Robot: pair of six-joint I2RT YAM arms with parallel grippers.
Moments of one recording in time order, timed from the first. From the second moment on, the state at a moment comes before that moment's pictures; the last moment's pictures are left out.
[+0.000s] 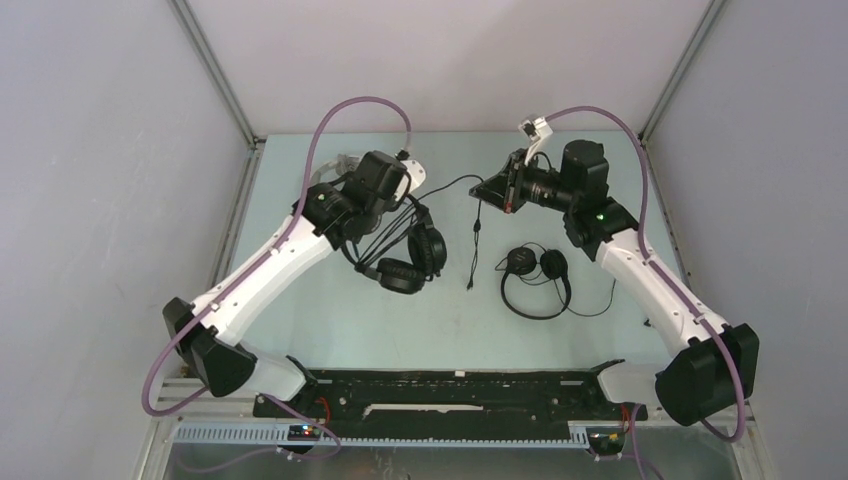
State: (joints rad) left arm -0.72 1.40 1.50 -0.92 -0.59 0.42; right arm 0.37 1.29 1.14 -0.04 -0.67 0.38
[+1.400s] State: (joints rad) left arm -0.54 1.38 1.64 -0.87 -0.54 -0.22; right arm 0.67 1.34 1.15 0.18 -0.56 0.66
